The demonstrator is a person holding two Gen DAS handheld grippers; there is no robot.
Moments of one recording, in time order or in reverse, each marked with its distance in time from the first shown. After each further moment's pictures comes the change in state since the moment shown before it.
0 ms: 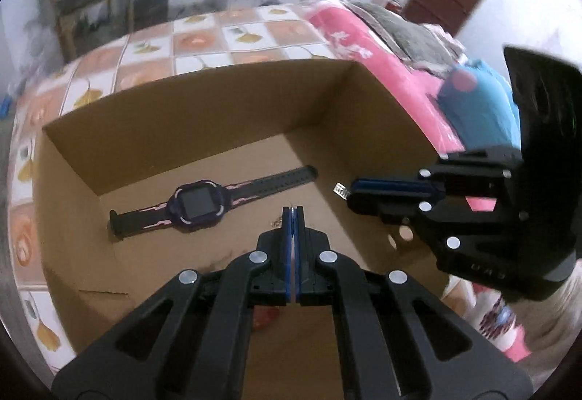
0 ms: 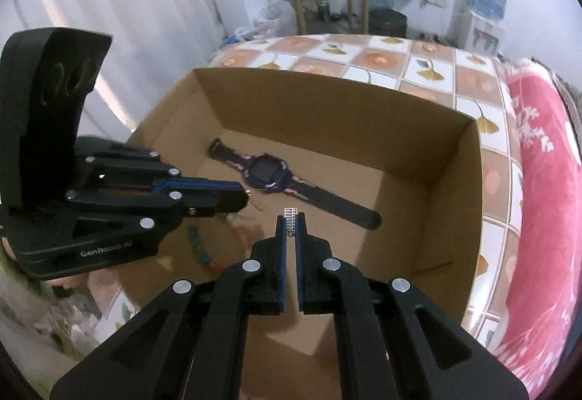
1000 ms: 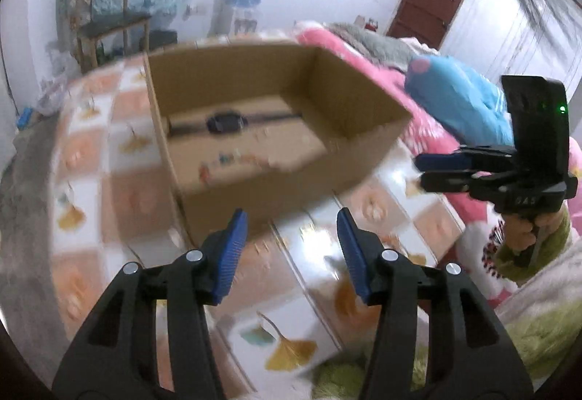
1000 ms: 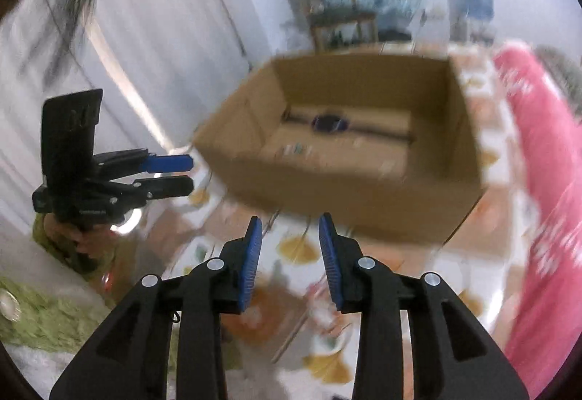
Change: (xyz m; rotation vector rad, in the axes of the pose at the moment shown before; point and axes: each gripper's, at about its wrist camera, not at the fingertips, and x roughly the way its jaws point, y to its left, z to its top) left arm -0.109 -0.008 -0.165 0.080 -0.159 0.015; right arm -0.076 0.062 -0.142 0.060 -0.135 0.116
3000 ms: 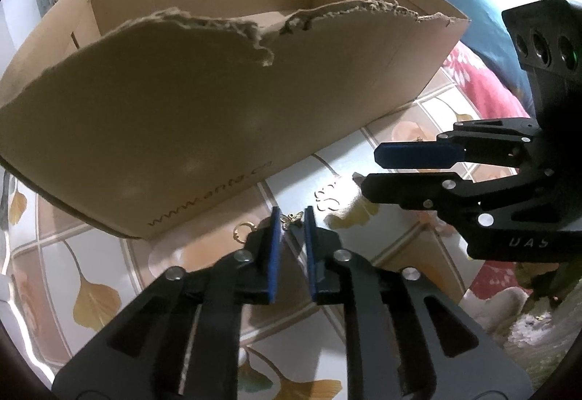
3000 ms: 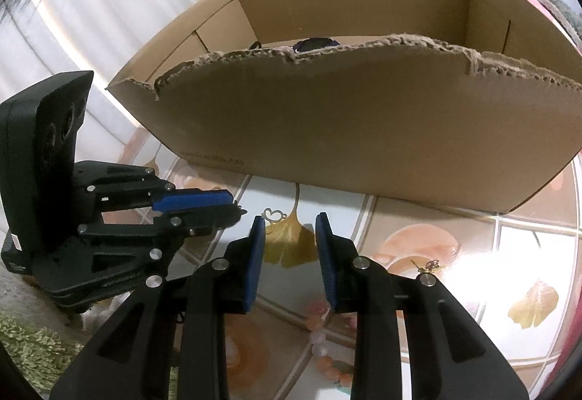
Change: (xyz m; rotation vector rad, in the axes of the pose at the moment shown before) left arm 0.095 0.003 -0.017 0.072 0.216 0.080; right arm 0.095 -0.009 -0.015 0.088 0.116 -0.071
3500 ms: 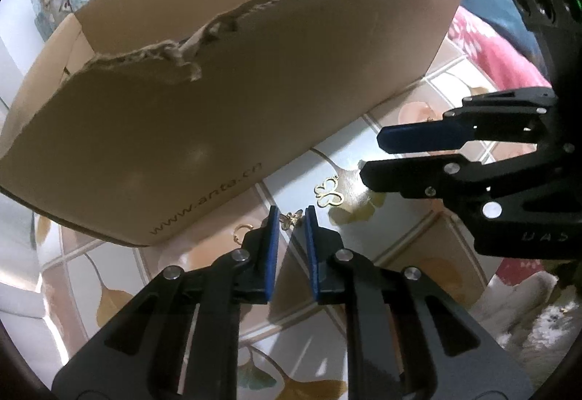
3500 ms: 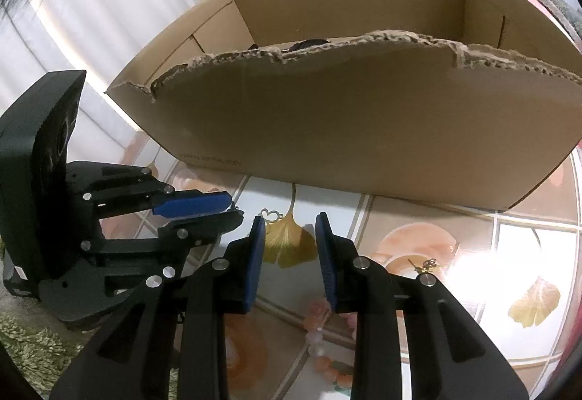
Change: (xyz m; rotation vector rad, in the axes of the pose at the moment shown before) left arm 0.010 -0.028 0.004 0.108 0.041 0.142; right arm -0.005 -0.006 -0.003 0.007 -0.016 0.005
